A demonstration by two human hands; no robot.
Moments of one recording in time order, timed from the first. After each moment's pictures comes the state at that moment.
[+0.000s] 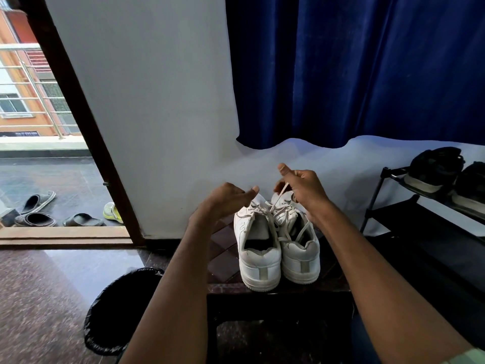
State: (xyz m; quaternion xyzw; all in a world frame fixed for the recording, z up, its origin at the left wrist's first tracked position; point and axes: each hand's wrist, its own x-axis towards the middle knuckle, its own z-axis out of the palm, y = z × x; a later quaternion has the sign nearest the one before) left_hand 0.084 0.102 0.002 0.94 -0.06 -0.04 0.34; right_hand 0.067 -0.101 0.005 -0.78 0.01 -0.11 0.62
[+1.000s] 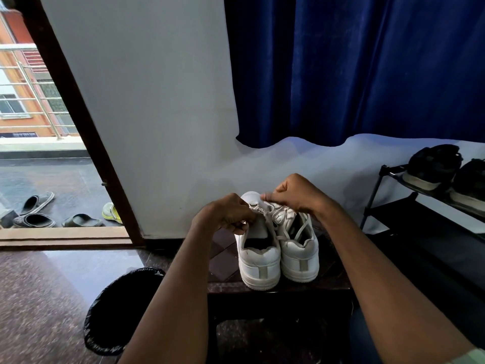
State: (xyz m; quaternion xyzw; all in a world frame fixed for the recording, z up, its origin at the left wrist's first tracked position) left_hand 0.075 0.089 -0.010 0.87 -0.03 -0.21 0.44; right_hand 0.066 -0.109 0.013 -0.91 -0.09 0.02 0.40
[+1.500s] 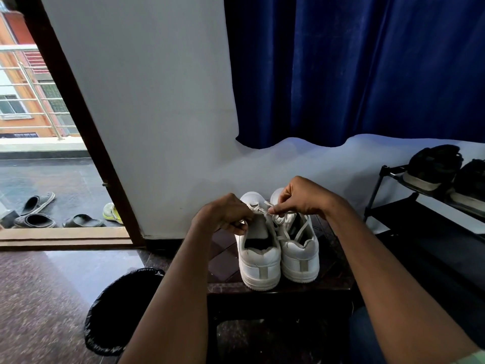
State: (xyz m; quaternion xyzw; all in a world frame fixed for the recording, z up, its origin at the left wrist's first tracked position) left_hand 0.074 0.090 -0.007 0.86 0.02 -0.20 0.47; right_hand 0.059 -0.120 0.021 -0.93 -0.11 0.07 0.33
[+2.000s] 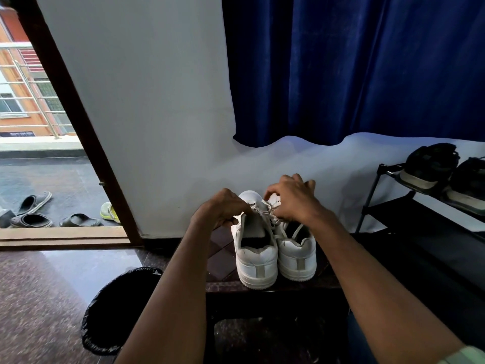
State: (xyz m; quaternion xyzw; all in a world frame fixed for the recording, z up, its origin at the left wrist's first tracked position) left_hand 0.081 0.091 -0.010 0.89 0.03 -0.14 0.44; right_hand 0.059 -0.096 0.000 -0.99 -0.08 -0.07 0.08
